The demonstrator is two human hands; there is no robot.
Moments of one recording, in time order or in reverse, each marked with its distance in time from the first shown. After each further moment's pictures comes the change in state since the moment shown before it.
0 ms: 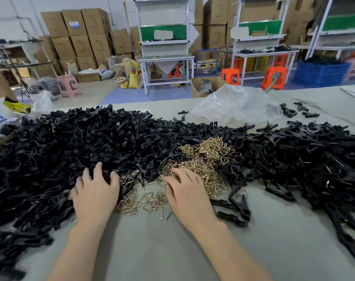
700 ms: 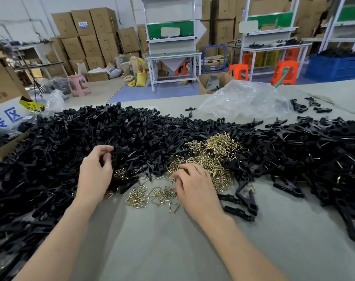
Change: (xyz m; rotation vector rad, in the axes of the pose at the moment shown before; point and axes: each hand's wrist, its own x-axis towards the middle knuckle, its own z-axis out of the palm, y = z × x) left_hand 0.042 -0.021 -0.017 -0.469 0.060 0.264; right_hand 0.001 -0.001 -0.002 0.080 0.052 0.050
